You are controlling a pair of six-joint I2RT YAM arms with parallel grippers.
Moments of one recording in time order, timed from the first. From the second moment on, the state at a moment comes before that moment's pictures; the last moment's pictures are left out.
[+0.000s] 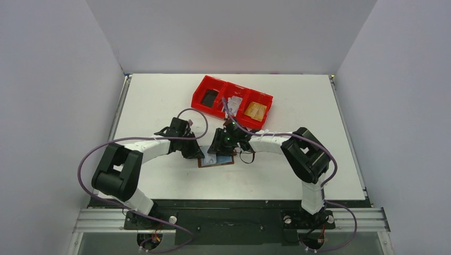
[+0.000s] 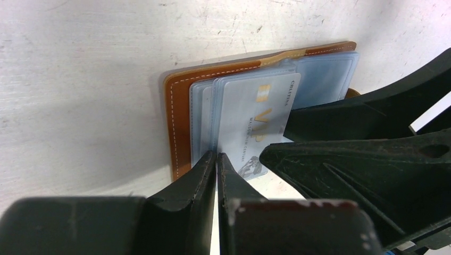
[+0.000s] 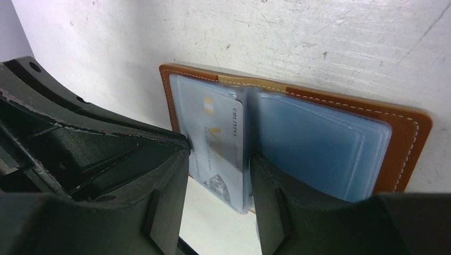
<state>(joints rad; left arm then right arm) -0.38 1.58 0.76 -0.24 0.33 -0.72 0.77 1.93 1.11 -0.04 -0.25 0.92</state>
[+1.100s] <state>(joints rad) -0.40 1.62 0.80 -0.22 0.30 -0.75 0.68 1.91 0.82 0.48 -0.39 1.14</state>
